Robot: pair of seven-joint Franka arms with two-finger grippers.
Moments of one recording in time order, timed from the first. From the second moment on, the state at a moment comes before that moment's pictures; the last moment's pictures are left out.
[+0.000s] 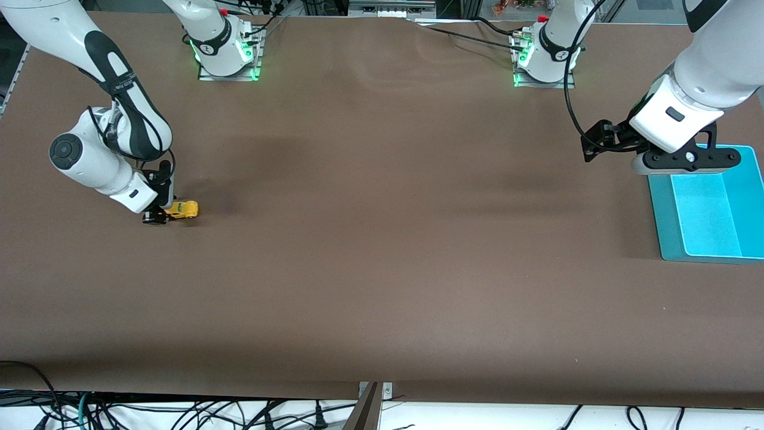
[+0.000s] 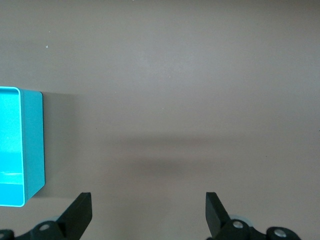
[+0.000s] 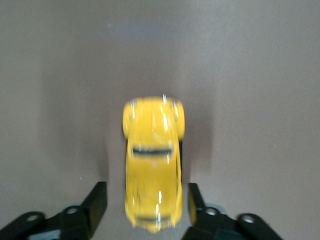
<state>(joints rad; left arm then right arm) 0.02 0.08 -0.23 -1.52 0.03 1.55 -0.25 -0.26 0.39 0.12 -2.26 0.02 2.63 -1.84</state>
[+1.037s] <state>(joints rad) 0.02 0.10 -0.23 -1.52 0.03 1.47 -0.23 -0.26 0.02 0.17 -1.94 0.05 2.02 -1.29</state>
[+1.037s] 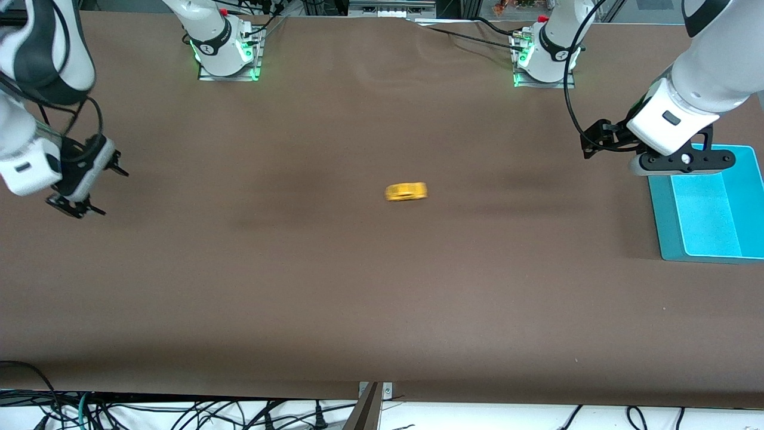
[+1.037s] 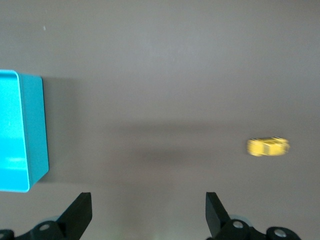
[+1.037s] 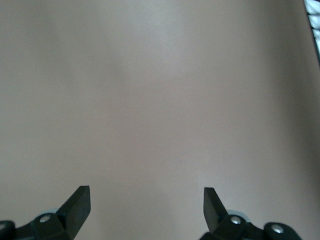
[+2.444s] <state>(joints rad) 0.22 -0.15 -0.26 -2.25 0.14 1.81 0.98 -0.20 -0.08 0.12 -1.77 0.05 1.68 -0.44</state>
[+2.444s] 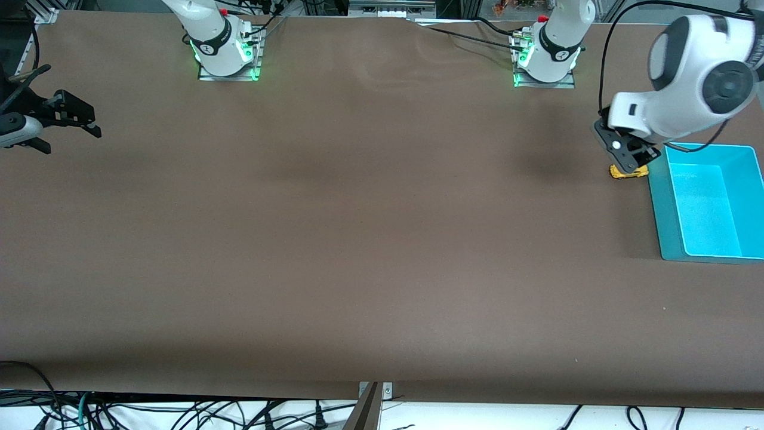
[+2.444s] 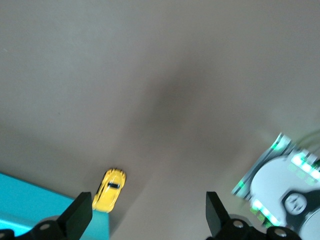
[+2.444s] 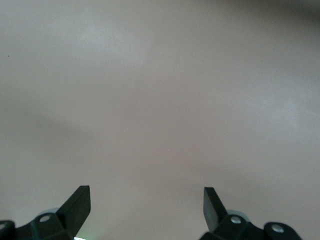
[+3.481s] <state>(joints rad) 0.68 0.09 -0.27 -2.60 0.51 2.64 1.45 -0.16 -0.07 0.14 -1.75 0.05 1.66 -0.21</state>
